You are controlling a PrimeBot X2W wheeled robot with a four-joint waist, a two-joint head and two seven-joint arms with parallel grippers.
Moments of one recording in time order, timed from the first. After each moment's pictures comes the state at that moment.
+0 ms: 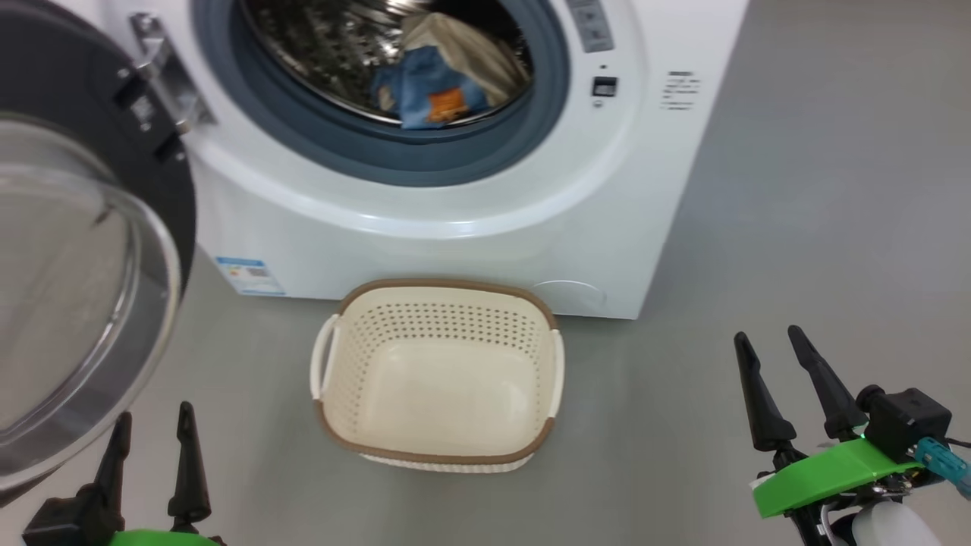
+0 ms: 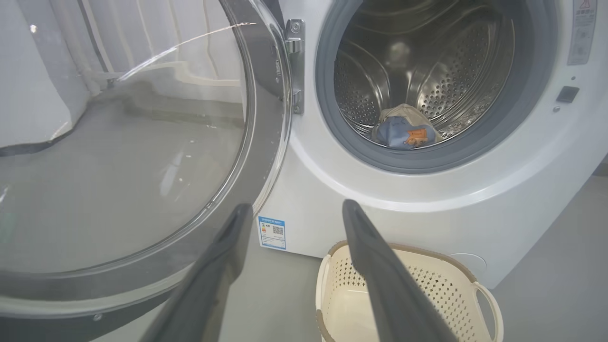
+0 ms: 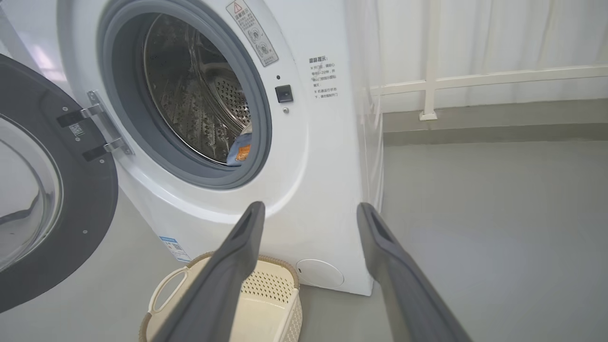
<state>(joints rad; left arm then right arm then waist) -0.10 0.04 0.21 0.33 -0.14 -0.13 -0.26 -0.10 -0.16 0.11 0.24 0.39 0.13 -0.25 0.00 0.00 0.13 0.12</state>
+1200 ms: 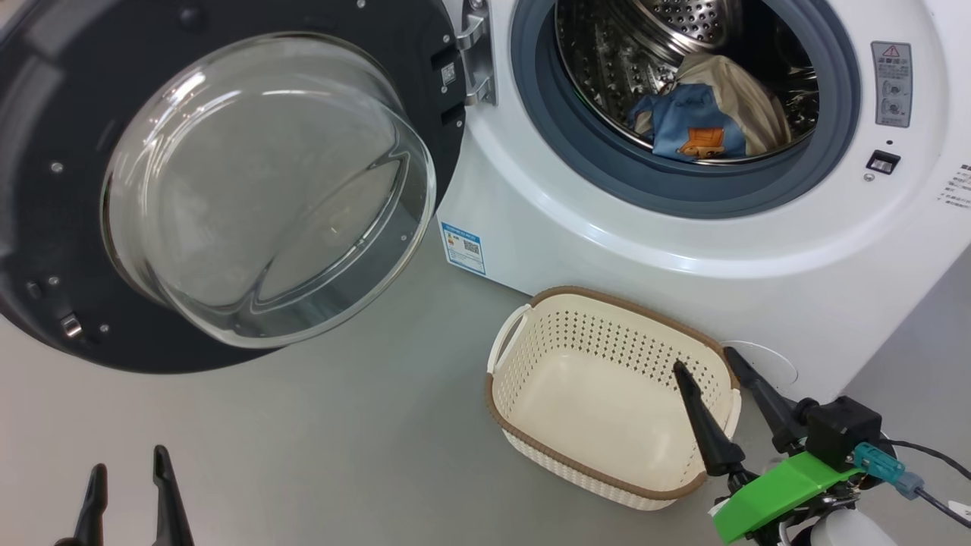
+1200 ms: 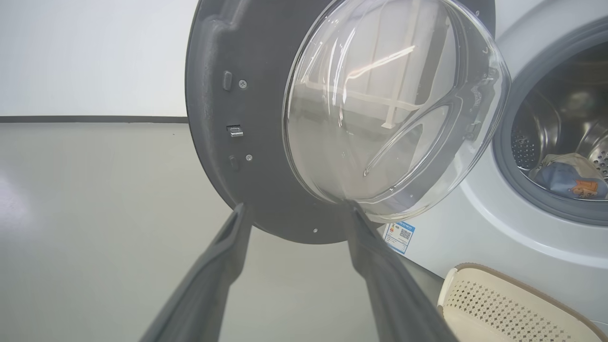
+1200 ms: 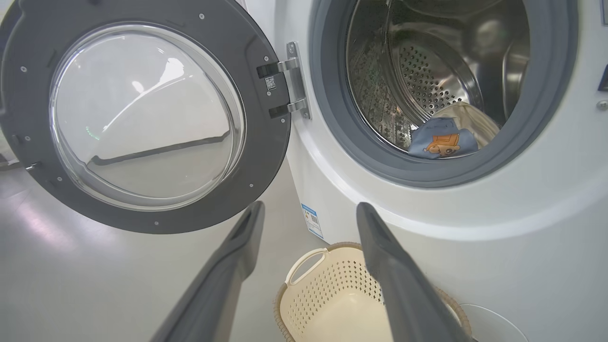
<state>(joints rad) 0.02 0.04 0.20 0.24 -0.25 -0.02 -0.26 -0.14 -0.20 0.29 0.29 0.41 0.13 -0.25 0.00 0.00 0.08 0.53</state>
